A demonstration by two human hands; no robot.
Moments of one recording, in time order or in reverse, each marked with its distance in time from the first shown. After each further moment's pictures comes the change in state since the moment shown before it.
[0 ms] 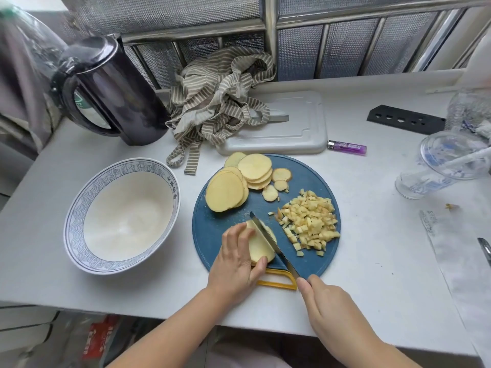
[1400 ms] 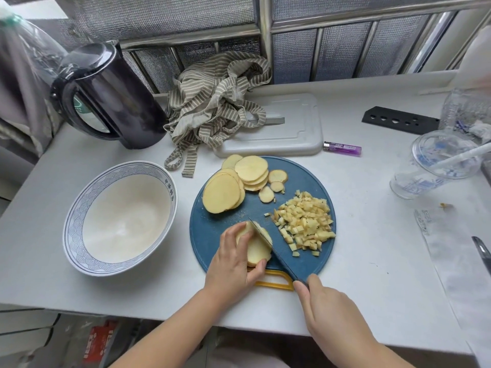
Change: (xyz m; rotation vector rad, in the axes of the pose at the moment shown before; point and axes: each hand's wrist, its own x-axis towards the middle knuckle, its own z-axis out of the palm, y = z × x) left_hand 0.002 0.002 -0.002 0.011 -0.017 0.000; right_hand -0.006 0.000 -0.001 -0.242 0.041 -0.020
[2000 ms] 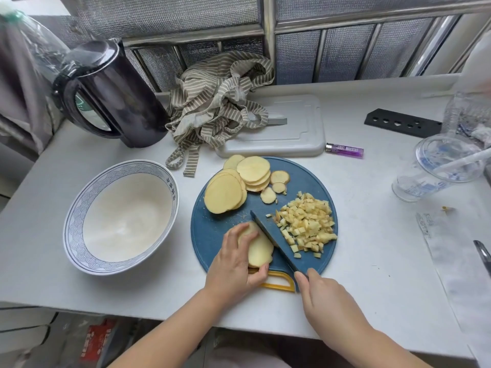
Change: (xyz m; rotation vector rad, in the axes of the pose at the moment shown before) left_hand 0.002 0.000 -0.001 -0.054 -0.013 0.018; right_hand 0.015 -0.001 -0.003 0.132 -0.036 0.061
